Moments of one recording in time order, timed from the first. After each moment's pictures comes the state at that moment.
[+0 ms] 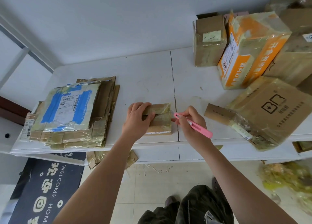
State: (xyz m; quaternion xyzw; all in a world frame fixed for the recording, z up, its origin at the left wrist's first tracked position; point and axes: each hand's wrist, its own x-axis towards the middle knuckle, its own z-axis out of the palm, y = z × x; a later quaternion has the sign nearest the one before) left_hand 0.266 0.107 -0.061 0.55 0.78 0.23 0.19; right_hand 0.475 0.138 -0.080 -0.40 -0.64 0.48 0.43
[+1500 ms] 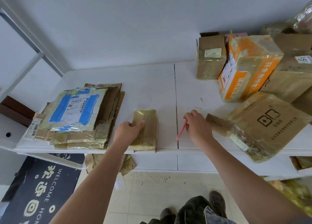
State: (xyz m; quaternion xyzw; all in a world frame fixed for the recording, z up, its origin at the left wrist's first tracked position) left_hand 0.258 0.080 -0.030 0.30 0.87 0.21 0.32; right_hand 0.481 0.184 -0.074 -0.52 -0.84 0.16 0.06
